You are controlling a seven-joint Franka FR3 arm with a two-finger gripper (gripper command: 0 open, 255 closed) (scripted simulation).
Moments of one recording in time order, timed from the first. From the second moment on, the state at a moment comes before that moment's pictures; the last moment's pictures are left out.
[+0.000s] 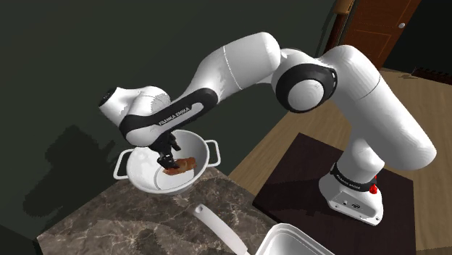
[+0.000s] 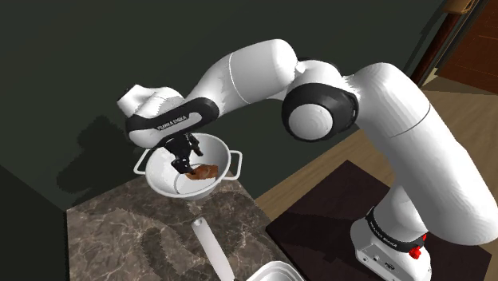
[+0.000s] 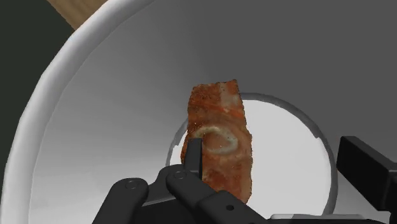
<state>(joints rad) 0.53 0.87 0.09 -1.17 -0.21 1.64 -0.11</state>
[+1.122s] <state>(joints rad) 0.61 0.93 0.04 -1.27 -0.37 1.71 -0.12</state>
